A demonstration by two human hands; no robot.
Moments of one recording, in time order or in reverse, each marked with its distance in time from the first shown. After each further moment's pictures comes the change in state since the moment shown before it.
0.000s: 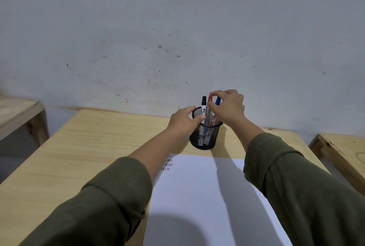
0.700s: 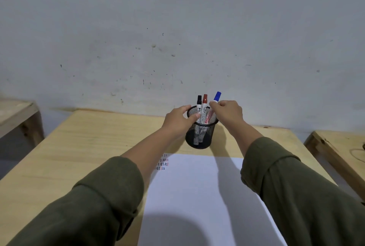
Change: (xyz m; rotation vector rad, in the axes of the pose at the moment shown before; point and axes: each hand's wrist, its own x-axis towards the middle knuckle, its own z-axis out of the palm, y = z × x) left_hand 0.004 -0.002 0.002 0.037 0.016 0.020; right_hand -0.008 0.013 -0.001 0.347 -0.014 0.234
